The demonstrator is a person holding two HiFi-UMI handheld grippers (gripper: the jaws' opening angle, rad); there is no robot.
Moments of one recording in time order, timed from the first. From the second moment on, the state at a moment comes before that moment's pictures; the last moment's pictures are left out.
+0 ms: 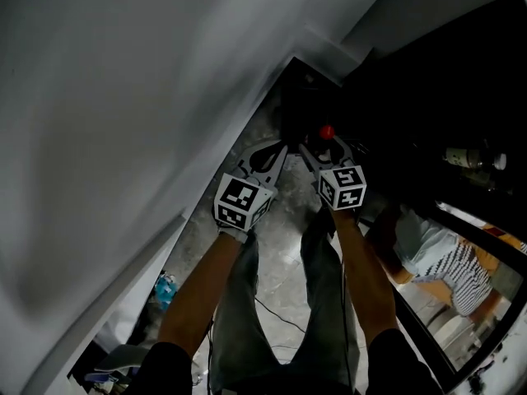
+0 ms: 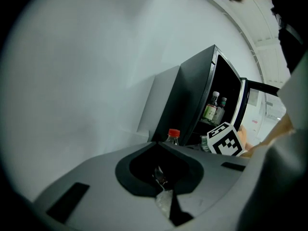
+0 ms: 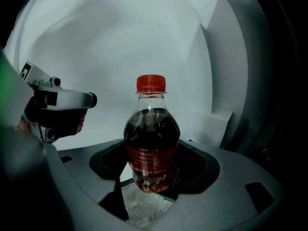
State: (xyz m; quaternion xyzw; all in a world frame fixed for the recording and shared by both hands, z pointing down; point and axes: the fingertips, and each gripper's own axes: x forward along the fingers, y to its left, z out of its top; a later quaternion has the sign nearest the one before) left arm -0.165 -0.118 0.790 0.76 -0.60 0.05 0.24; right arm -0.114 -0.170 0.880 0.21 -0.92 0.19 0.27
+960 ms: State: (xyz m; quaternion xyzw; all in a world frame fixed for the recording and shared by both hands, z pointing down) left arm -0.170 -0.133 0.936 0.76 -0.60 0.05 0.22; right arm -0.110 -0.194 1.095 0.24 -0.89 0.23 0.32
